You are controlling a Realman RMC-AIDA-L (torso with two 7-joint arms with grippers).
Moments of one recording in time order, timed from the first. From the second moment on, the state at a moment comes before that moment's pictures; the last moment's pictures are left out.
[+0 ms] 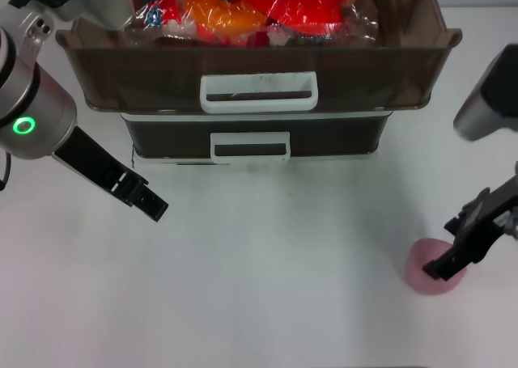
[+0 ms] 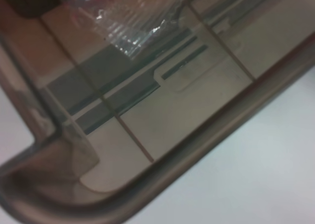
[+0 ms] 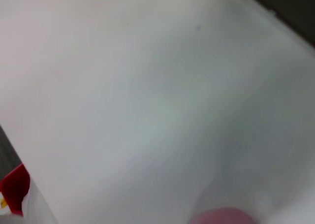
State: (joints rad) left arm -0.58 -2.05 1.49 1.70 -0.52 -1.87 0.19; right arm 0.51 2.06 -1.31 -1.18 0.53 1.65 -0.89
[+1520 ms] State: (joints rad) left arm -0.58 -2.05 1.49 1.70 -0.52 -1.86 0.19; right arm 0.53 2.06 -1.43 -1.04 0.50 1.54 -0.88
